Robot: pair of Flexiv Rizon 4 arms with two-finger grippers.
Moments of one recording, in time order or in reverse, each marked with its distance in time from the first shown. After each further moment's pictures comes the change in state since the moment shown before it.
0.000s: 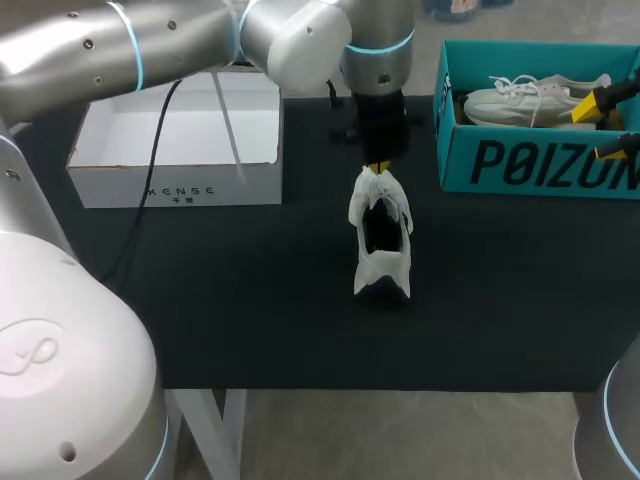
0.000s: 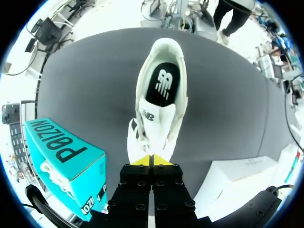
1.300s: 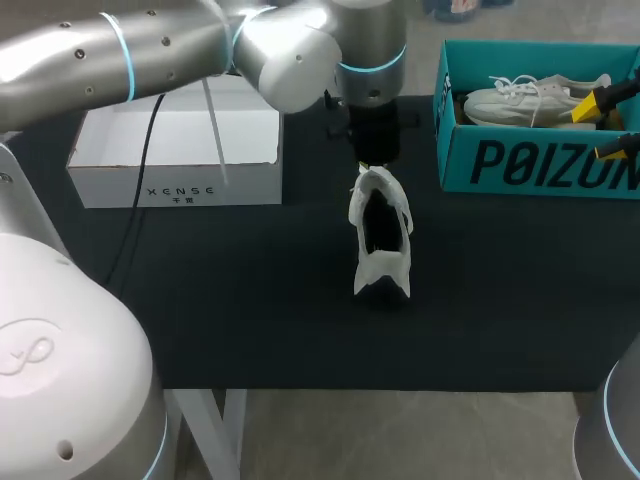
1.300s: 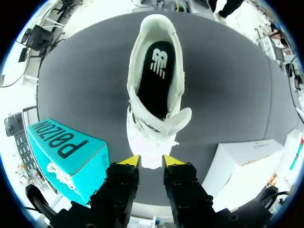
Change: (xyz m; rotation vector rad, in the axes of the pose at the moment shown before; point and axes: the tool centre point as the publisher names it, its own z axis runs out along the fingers) left arm 0.003 0.018 0.005 -0.092 -0.030 0.081; right arm 0.000 0.000 0.000 0.000 0.000 0.000
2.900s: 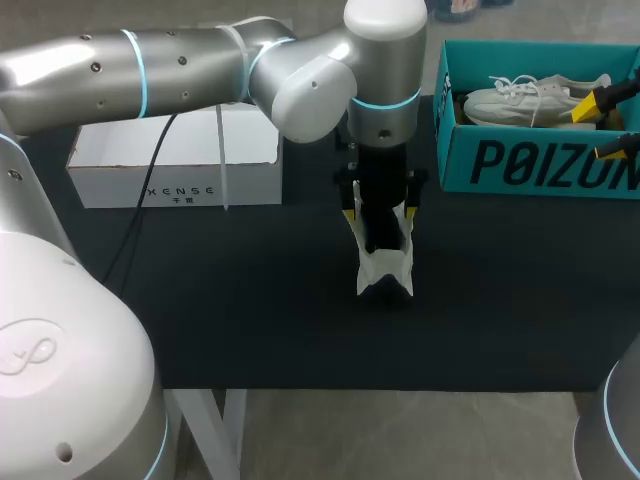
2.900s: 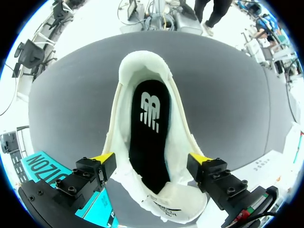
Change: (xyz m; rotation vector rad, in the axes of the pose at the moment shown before) left arm 0.006 -0.079 0.030 0.129 0.057 0.090; right arm 0.000 0.000 0.000 0.000 0.000 0.000
